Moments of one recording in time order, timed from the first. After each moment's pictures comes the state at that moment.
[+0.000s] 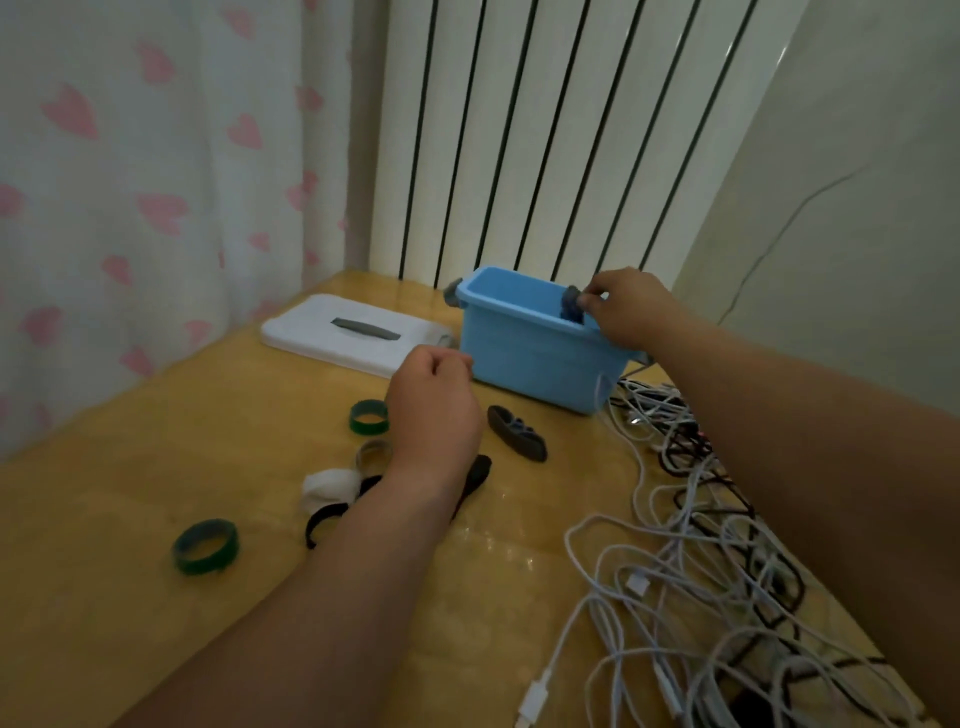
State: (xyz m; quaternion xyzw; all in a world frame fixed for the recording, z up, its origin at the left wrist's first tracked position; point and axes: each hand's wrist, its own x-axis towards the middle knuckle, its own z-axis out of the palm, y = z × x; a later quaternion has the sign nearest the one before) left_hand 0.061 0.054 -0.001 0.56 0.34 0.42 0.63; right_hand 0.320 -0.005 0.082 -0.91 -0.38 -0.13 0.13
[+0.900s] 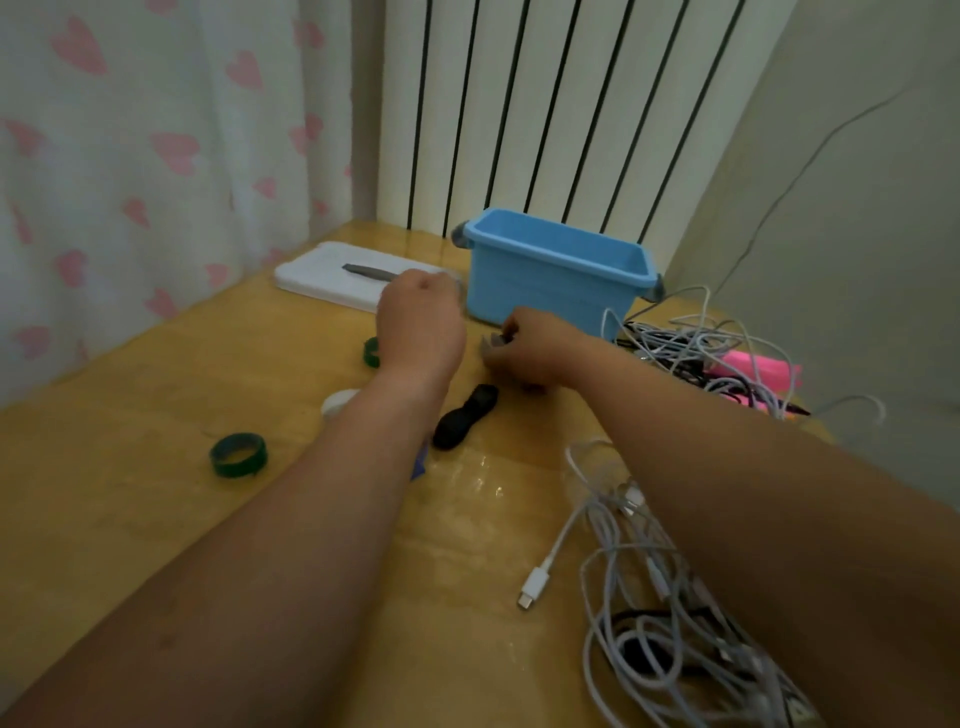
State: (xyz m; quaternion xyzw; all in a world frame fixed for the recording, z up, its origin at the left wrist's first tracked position) left_hand 0.054 0.081 -0.002 0.64 0.35 0.41 0.55; right_hand 0.187 0.004 0.004 -0.90 -0.38 0.11 0.16
